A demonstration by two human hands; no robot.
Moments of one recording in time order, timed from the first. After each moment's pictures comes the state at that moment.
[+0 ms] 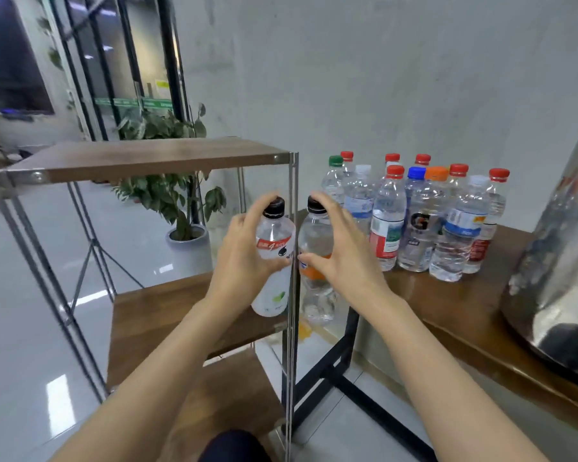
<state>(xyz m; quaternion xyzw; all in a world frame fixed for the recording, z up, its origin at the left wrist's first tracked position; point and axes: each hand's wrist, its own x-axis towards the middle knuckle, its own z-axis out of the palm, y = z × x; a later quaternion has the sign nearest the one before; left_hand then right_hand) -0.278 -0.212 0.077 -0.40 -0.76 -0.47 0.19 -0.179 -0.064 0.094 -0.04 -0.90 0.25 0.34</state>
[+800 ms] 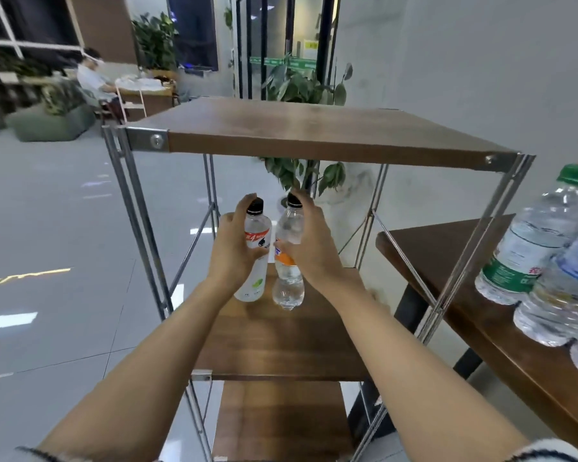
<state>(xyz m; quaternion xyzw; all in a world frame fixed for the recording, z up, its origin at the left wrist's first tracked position) -0.465 -0.340 0.002 -0.09 -0.86 -0.44 0.24 -0.446 -0.191 0.026 0.14 -0.85 0.48 0.18</state>
